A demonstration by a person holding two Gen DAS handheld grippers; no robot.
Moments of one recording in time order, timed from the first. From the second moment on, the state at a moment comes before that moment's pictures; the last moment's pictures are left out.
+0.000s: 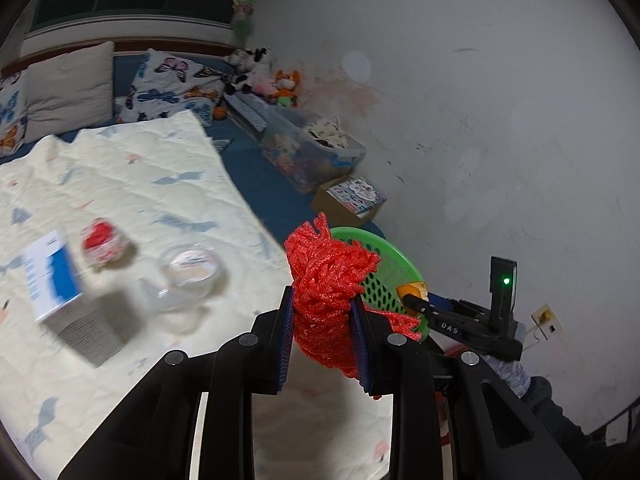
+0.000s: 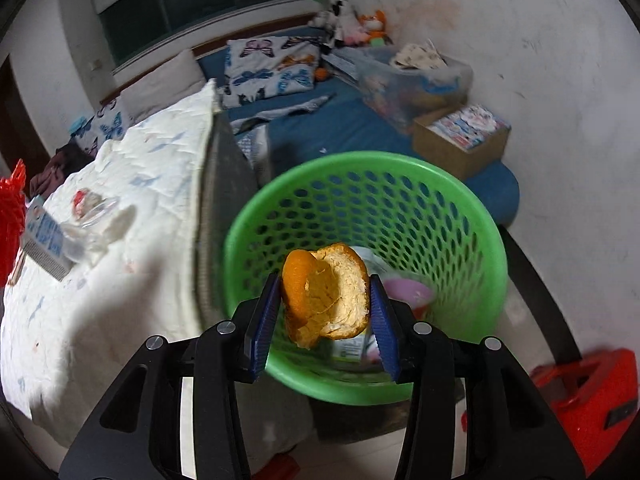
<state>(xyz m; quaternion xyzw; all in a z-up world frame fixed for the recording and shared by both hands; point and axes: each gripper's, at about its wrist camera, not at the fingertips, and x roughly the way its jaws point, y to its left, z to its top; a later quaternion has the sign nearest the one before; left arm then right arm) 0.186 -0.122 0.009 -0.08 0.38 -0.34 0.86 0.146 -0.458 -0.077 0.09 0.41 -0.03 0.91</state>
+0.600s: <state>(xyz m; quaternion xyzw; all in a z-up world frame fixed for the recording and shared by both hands) 0.231 -0.252 -0.024 -0.03 0.42 -0.37 0.83 0.129 -0.490 -0.079 0.13 0.39 -0.04 0.91</state>
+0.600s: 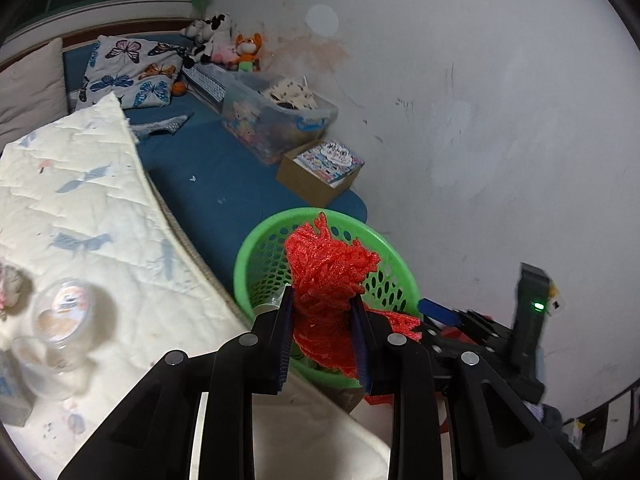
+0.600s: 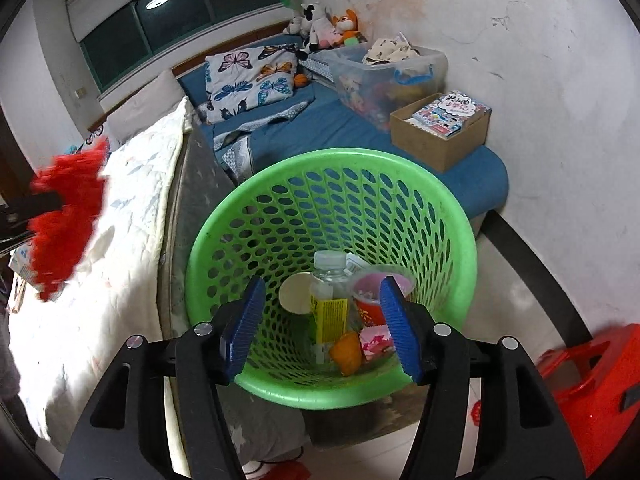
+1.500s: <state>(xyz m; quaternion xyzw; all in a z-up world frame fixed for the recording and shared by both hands) 0.244 -0.311 -0.076 0.00 0.48 -0.36 0.80 0.106 -0.498 -0.067 0.15 0.37 -0.04 0.91</state>
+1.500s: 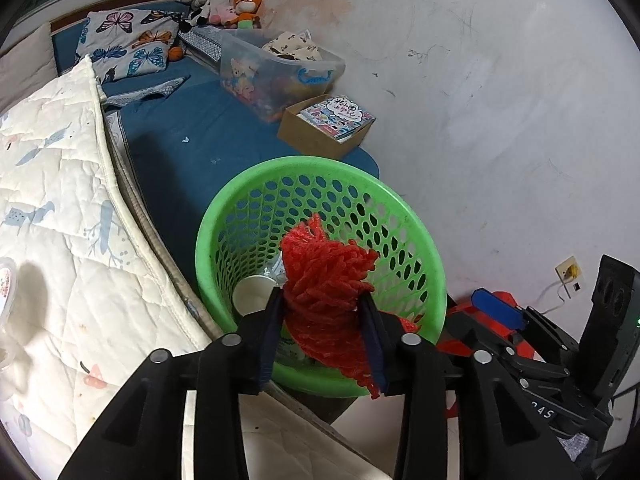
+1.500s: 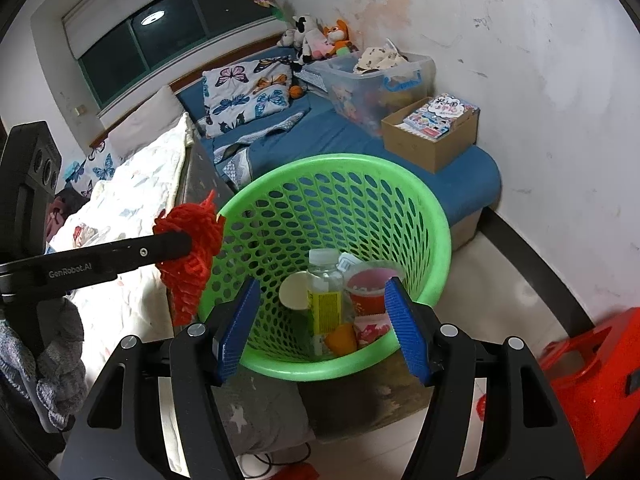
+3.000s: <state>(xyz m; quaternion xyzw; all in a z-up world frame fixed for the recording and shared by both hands) 0.176 -0.086 0.001 -0.02 0.32 -0.08 0.95 0.128 -0.416 -0.040 0.11 0.36 0.04 0.93</state>
